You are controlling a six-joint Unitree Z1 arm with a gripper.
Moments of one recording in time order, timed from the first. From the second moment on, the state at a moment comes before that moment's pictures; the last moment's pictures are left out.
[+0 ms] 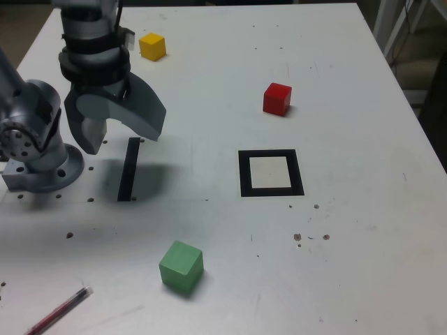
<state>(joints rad) 0.01 1.35 -0.75 1.07 0.01 0.08</state>
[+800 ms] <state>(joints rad) 0.00 1.35 -0.76 1.06 -0.01 0.12</state>
